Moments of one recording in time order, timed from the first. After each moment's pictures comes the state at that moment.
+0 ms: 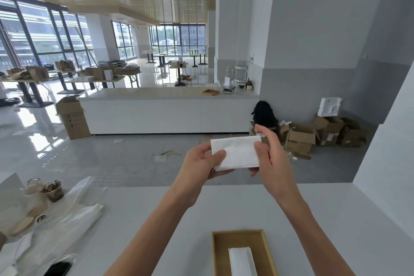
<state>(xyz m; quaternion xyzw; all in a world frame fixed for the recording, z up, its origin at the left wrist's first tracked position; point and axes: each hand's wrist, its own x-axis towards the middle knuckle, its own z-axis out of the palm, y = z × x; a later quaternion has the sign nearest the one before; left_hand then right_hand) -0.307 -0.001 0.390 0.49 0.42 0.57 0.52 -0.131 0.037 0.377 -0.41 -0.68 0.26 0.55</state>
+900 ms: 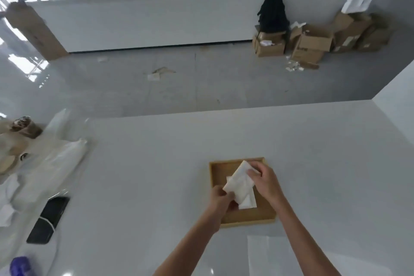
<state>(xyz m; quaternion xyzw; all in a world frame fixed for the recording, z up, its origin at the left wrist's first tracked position) -0.254 0.041 0.073 0.24 0.65 0.32 0.64 -0.103 0.114 0.062 -0.65 -0.53 0.48 0.27</state>
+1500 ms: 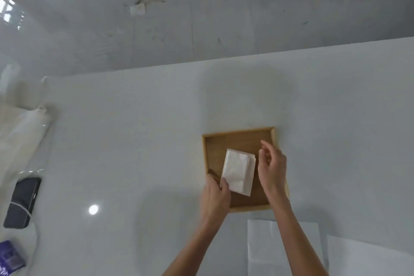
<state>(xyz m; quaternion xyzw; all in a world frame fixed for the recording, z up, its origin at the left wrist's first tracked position) -0.235 0.059 -0.042 0.32 0.82 0.13 0.45 -0.090 0.134 -0.075 -0.73 -0.52 0.34 0.28</state>
